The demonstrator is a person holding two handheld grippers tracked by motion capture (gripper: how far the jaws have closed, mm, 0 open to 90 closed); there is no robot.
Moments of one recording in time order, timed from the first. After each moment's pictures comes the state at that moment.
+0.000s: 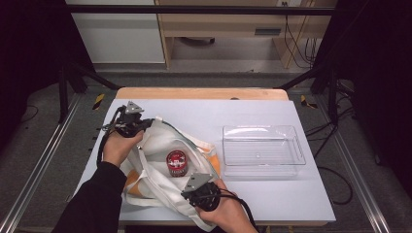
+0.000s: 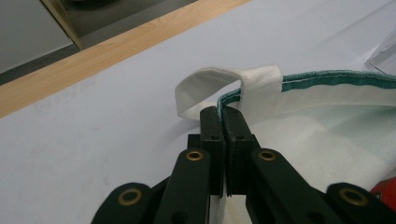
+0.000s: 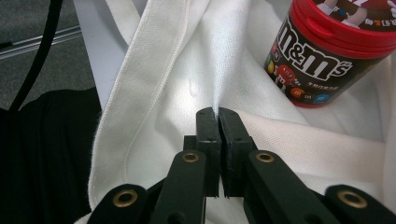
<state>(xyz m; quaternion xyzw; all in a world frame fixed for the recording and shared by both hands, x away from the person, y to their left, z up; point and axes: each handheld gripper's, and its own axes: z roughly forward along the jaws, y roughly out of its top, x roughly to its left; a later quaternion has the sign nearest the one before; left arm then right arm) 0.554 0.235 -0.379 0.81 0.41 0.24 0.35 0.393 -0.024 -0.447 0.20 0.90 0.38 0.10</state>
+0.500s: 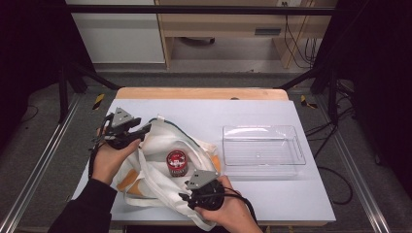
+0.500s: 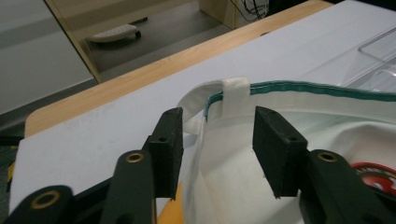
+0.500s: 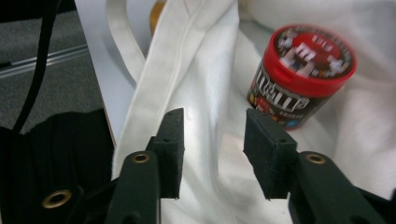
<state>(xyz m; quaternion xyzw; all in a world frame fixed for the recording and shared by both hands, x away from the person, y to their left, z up) 0.495 0.244 -0.353 0.77 0.39 0.30 0.41 0.386 -0.031 -0.418 0.20 0.88 0.41 0.12</state>
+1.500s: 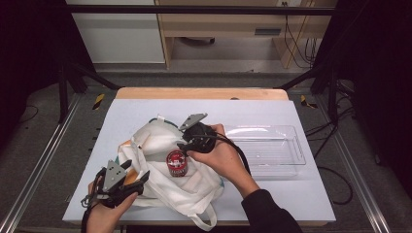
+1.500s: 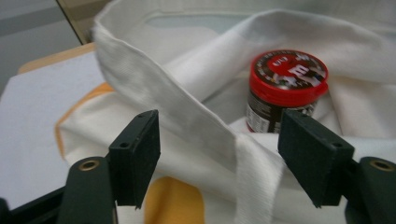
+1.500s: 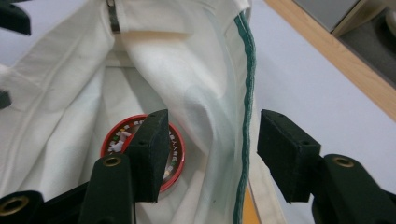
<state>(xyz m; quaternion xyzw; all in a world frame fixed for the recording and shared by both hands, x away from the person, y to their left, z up) 0.383 0.241 -0.422 0.76 0.40 0.31 0.42 0.504 -0.009 -0.356 0.25 0.88 0.36 0.18</state>
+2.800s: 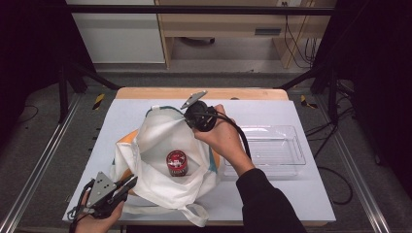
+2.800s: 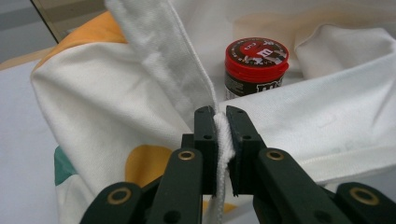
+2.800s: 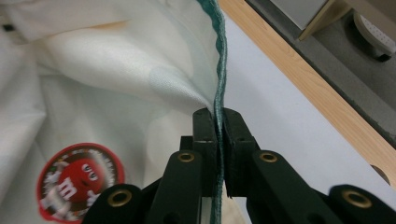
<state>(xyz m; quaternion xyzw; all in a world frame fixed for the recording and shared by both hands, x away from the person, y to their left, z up) 0.352 0.266 -0.418 0.76 0.38 0.28 0.44 0.545 -0.014 -0.323 0.26 0.88 0.34 0.21</state>
